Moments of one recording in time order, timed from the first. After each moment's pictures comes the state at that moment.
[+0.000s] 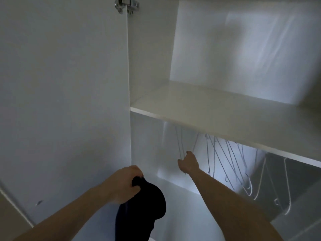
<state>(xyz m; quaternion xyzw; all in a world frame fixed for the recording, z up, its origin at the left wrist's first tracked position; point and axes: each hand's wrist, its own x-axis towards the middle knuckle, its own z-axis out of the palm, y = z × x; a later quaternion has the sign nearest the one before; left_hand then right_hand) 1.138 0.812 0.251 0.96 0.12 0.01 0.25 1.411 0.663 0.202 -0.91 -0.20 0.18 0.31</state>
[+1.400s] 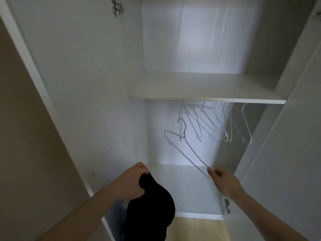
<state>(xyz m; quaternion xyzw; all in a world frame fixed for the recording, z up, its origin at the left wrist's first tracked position) 1.008 0.828 0.220 0.96 -0.05 -0.02 0.26 1.134 0.479 0.199 -0.95 -0.04 0.05 0.32</state>
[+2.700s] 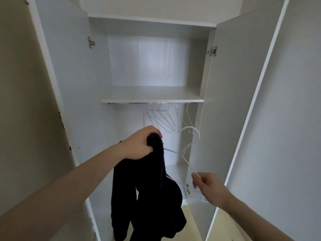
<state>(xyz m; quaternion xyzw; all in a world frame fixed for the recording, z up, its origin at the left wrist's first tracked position) 0.847 0.617 0.394 0.89 -0.20 0.05 0.40 0.829 0.311 0.282 -0.90 -0.20 -0.01 0.38</state>
